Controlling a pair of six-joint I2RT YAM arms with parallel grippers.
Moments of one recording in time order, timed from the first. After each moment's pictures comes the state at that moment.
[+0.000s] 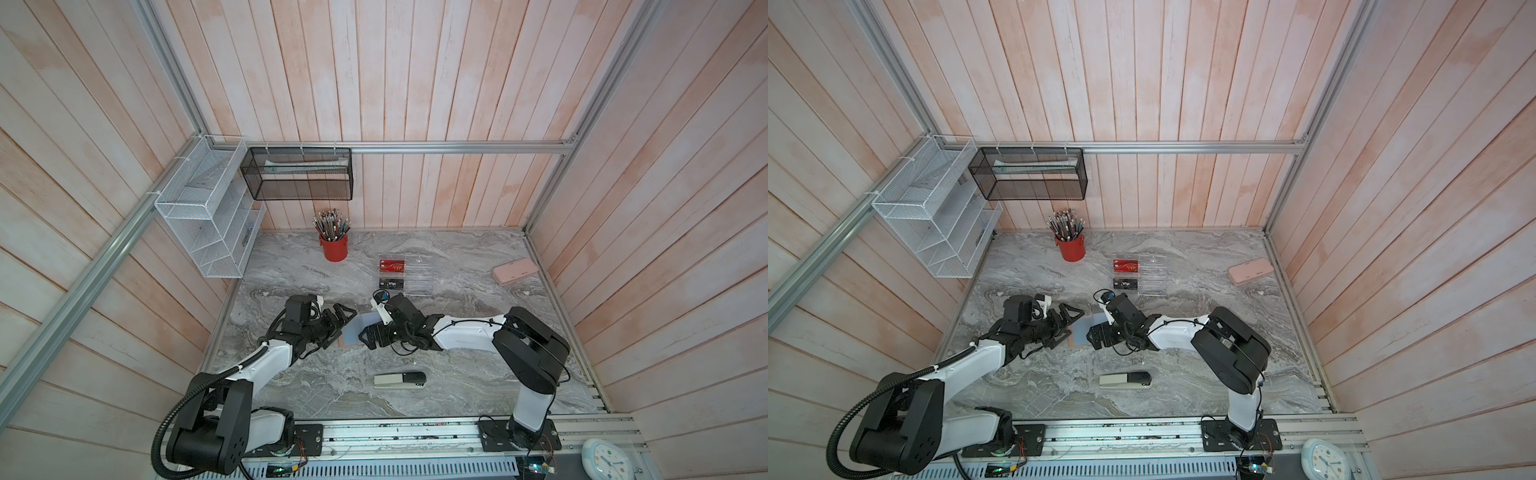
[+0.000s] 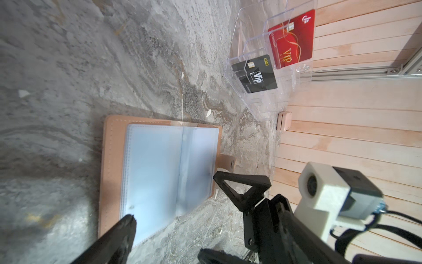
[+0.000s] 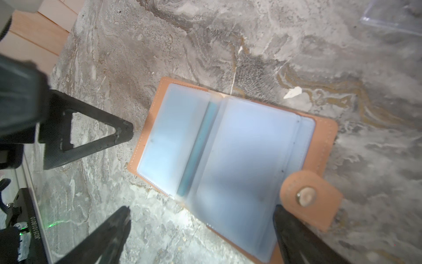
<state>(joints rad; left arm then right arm) -0.18 1.28 0.49 0.05 0.59 -0.92 0.93 1.85 0.99 0.08 -0.18 0.50</state>
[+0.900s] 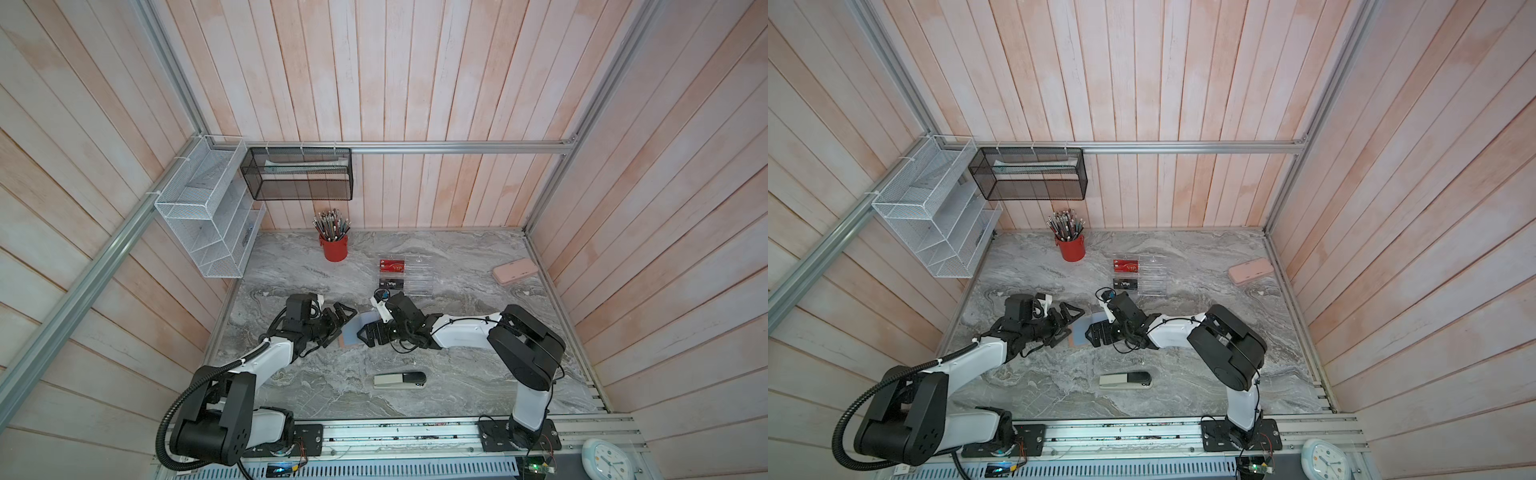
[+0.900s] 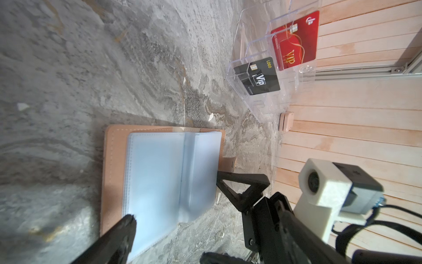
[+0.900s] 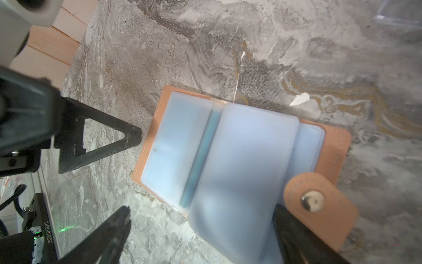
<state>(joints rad) -0.18 1.32 0.51 0.06 0.60 -0.90 0.91 1.88 1.00 0.14 -0.22 0.53</state>
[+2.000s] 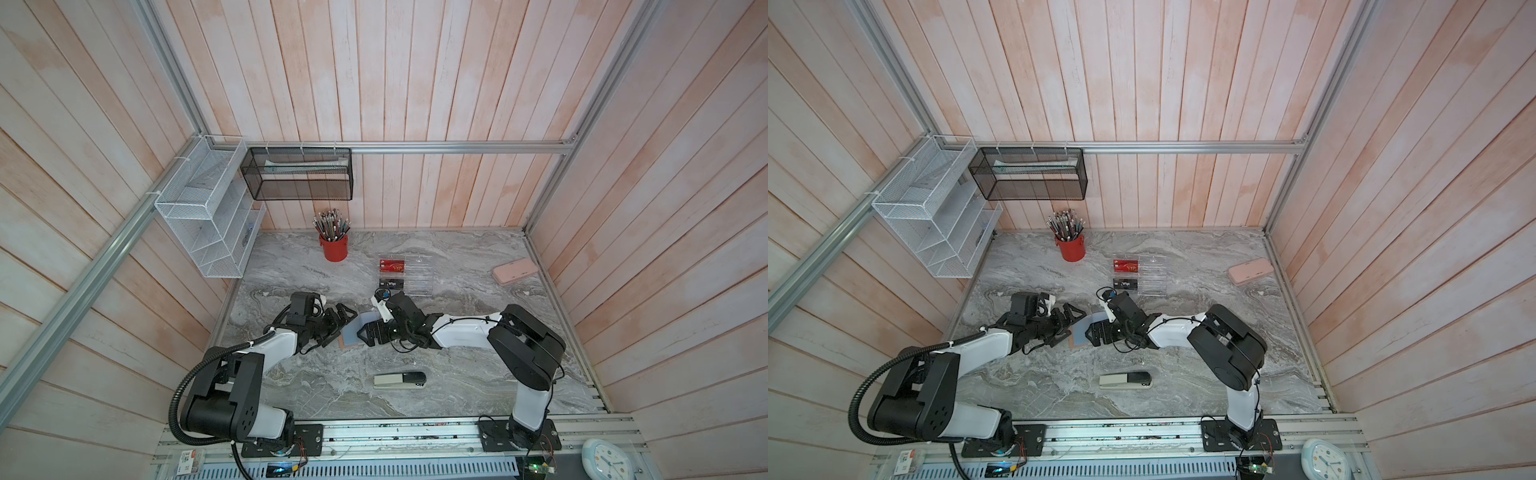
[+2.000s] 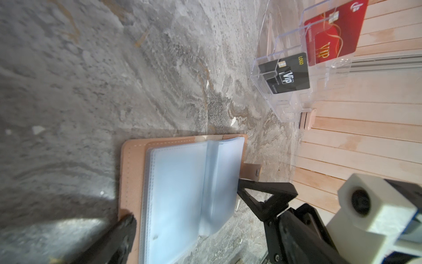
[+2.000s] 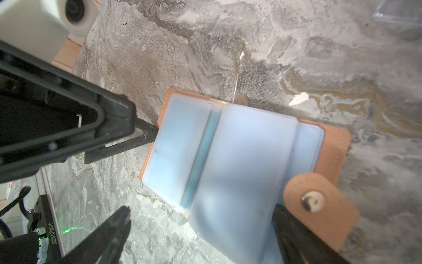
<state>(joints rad) -0.17 1.44 0.55 0.04 0.59 -0.82 0.91 1.88 1.00 0.14 -0.23 0.55</state>
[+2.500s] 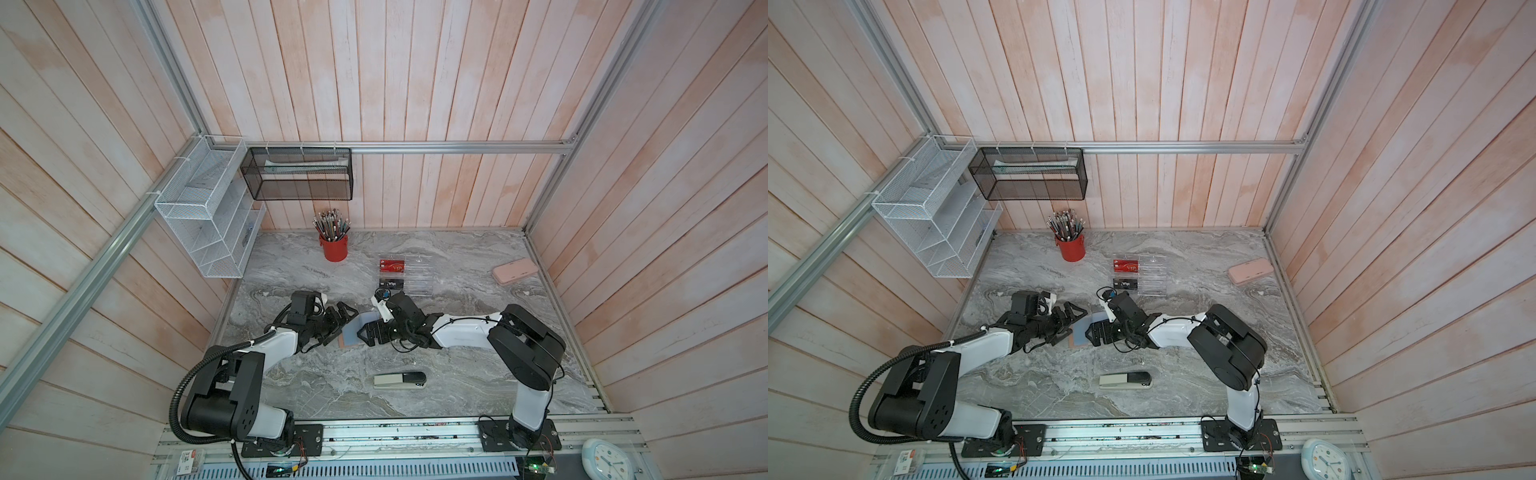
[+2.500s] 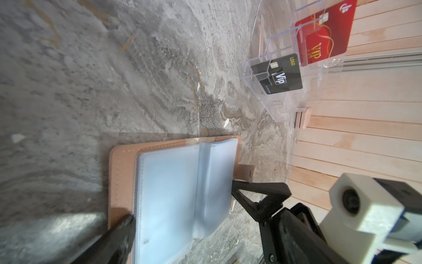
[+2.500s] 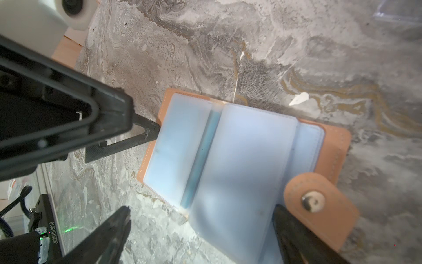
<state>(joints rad) -0.18 1.45 0.56 0.05 0.60 -0.83 0.91 1.88 1.00 0.14 -0.24 0.55</state>
